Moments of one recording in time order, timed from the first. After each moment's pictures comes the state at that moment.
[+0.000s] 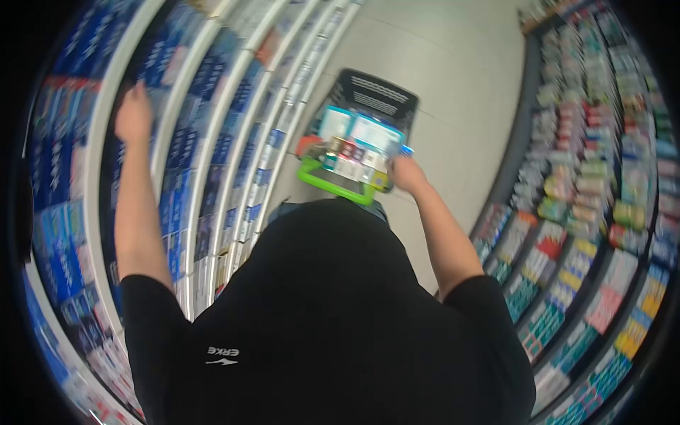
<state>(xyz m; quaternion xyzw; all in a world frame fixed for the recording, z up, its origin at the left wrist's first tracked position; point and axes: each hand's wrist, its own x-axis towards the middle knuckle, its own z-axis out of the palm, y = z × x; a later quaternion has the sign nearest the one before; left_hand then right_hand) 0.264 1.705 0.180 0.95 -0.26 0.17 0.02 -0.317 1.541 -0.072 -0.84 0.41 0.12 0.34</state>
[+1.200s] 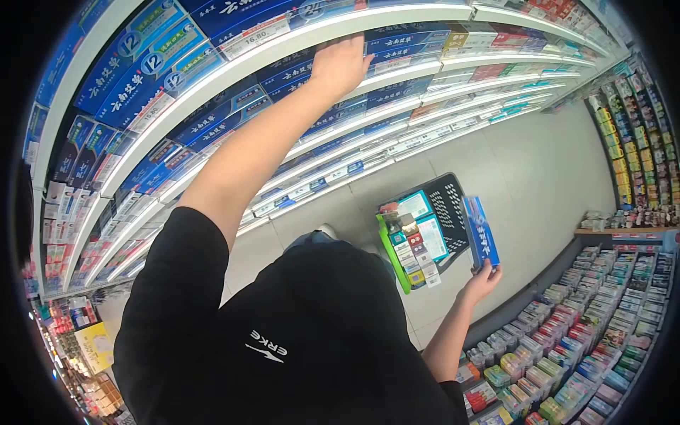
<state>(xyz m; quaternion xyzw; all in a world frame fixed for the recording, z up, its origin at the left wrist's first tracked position) 0.249 1.722 0.197 0.92 -0.34 0.14 0.14 -0.257 1.511 -0.005 -0.54 0.55 -0.41 0.49</state>
